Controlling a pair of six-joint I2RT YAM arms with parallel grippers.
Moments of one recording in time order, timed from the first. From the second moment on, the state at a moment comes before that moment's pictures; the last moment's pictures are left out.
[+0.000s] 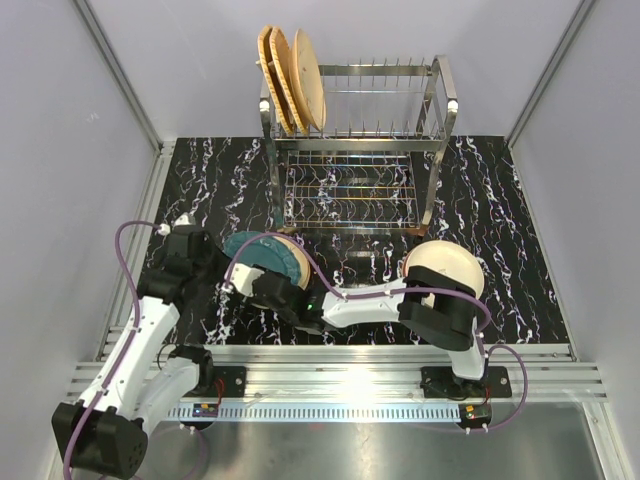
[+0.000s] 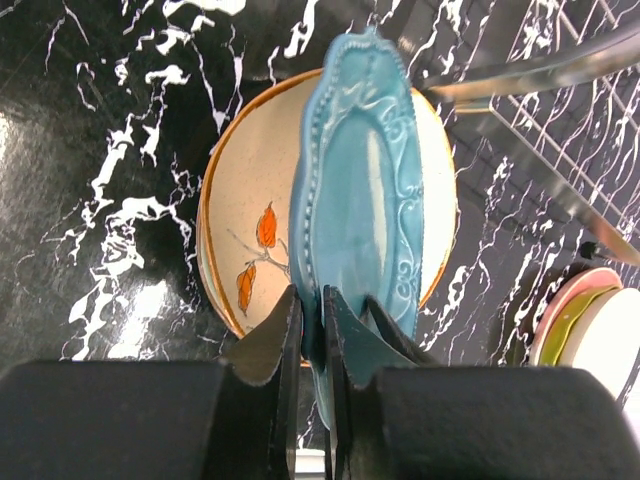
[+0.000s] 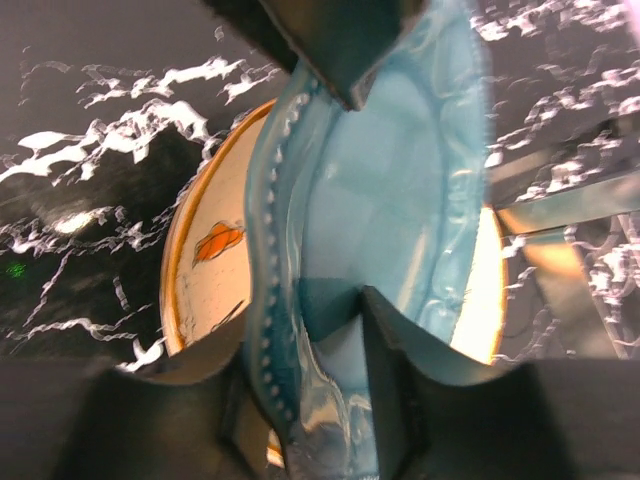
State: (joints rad) left arm -0.19 0.84 0.69 -0.64 0.00 -0.81; right arm 1.28 1.97 1.23 0.25 0.44 -0.27
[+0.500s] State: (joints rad) left arm -0.19 0.90 0.73 -0.66 0.00 -0.77; right arm 1.28 1.92 1.16 0.32 0.43 -0.31
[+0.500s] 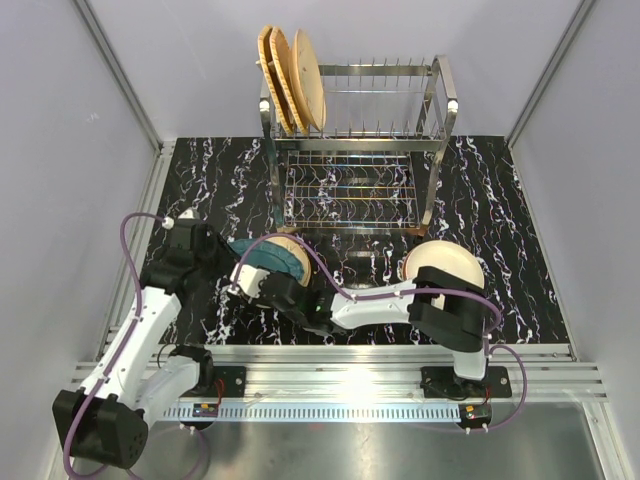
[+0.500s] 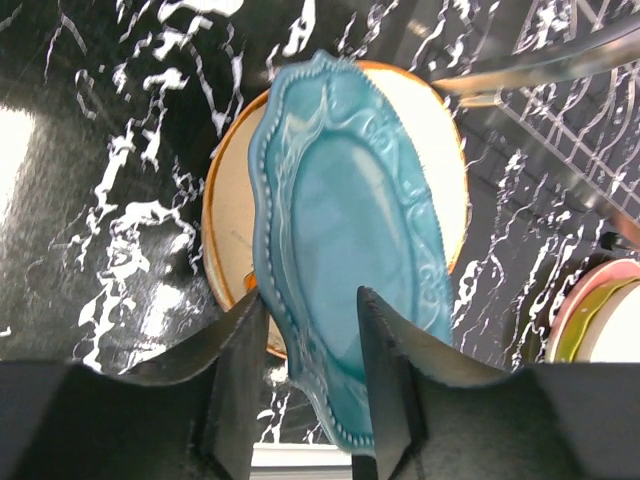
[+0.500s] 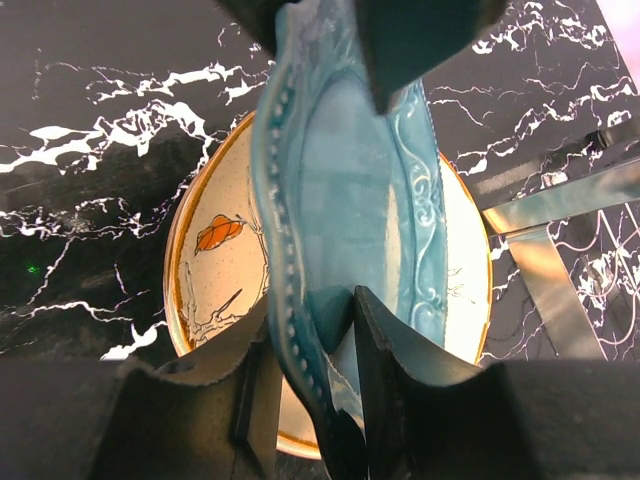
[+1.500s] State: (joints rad) left arm -0.18 0.88 1.02 -0.76 -0.10 -0.58; right arm 1.27 1.72 1.12 0.25 0.34 -0.05
